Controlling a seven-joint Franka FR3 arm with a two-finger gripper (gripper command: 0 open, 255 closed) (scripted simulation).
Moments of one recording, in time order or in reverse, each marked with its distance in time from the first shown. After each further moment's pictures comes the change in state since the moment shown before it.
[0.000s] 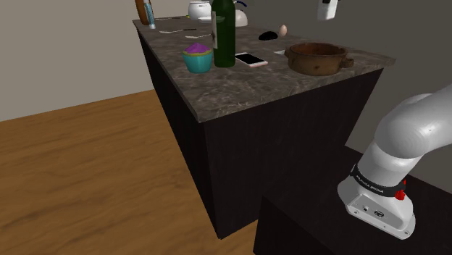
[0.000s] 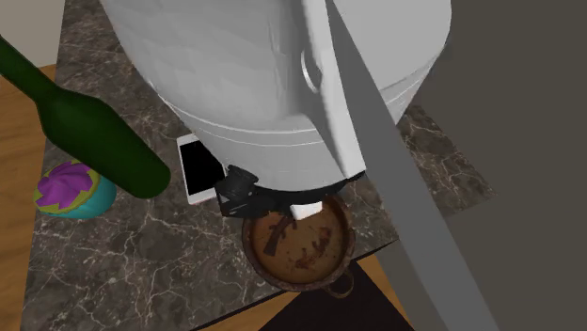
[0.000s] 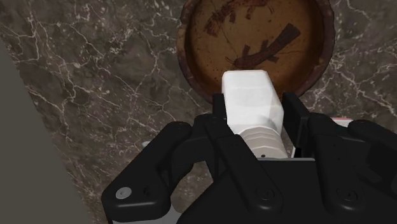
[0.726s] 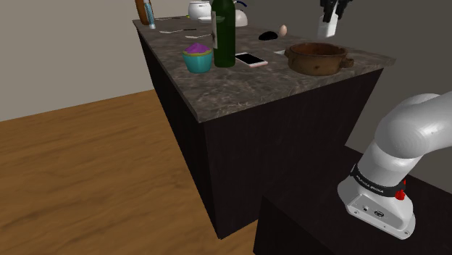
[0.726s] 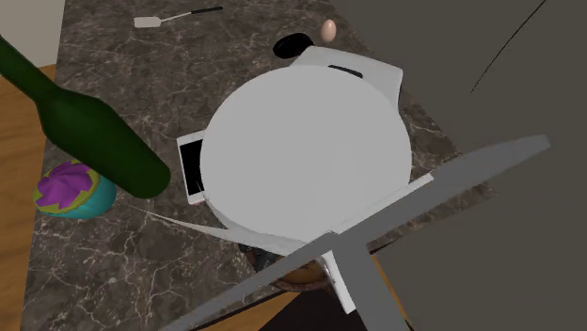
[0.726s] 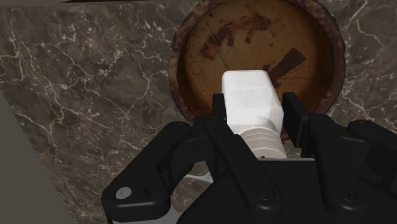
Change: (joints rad) arm 0.003 -0.121 0.003 -0.216 0.001 0.091 0.020
